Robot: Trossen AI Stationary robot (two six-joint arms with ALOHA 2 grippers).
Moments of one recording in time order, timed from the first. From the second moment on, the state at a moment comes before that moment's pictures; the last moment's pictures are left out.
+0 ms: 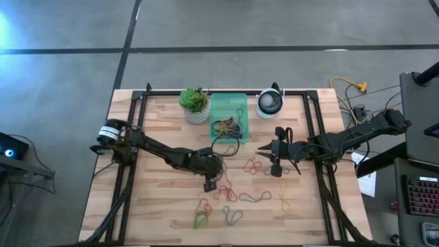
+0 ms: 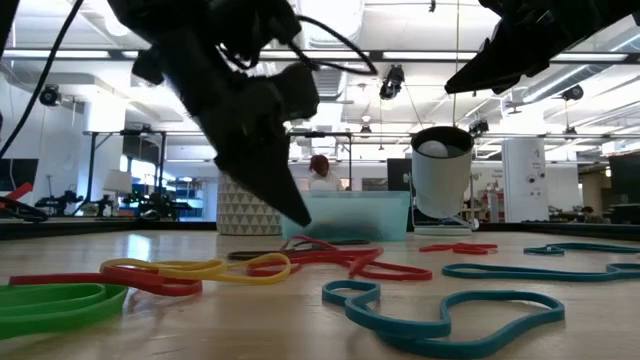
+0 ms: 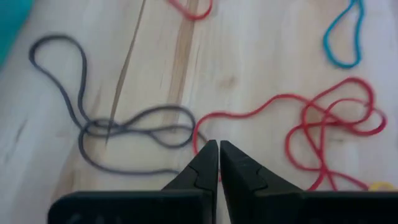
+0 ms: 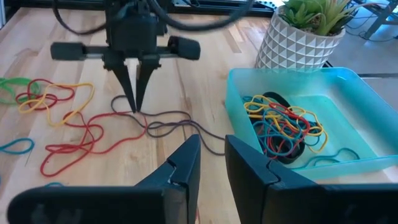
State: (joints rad) left arm -0.20 1.77 0.97 -0.04 -0.13 -0.33; right arm 0.29 0.99 0.57 -0.11 0.45 0.17
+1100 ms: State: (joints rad) left arm -0.19 1.73 0.96 -0.07 -0.12 -0.31; right arm 0.29 0.99 0.57 -0.11 0.45 0.18
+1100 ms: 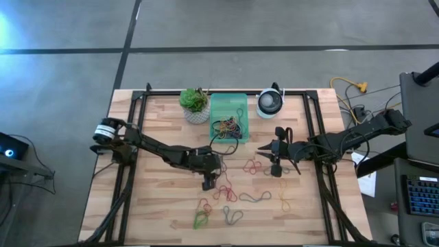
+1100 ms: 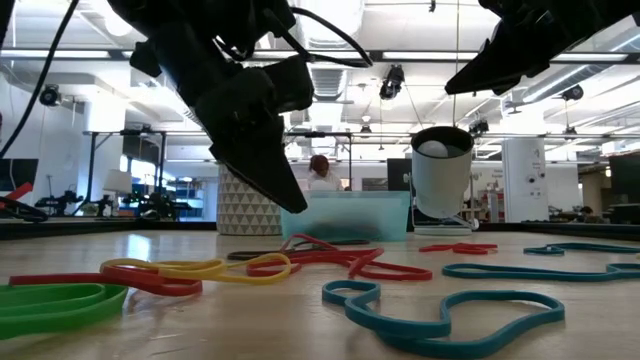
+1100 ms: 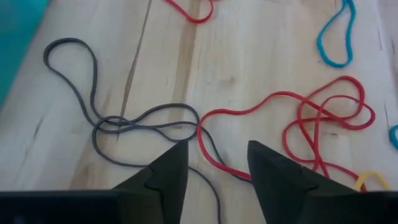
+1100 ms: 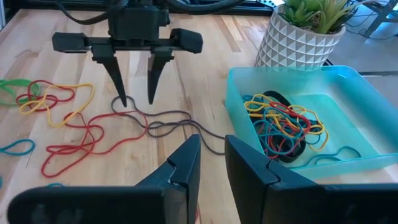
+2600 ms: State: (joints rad) left arm -0.18 1.82 0.96 -0.04 -0.08 -0.31; right arm 0.29 0.99 0.56 -0.11 0.45 0.18
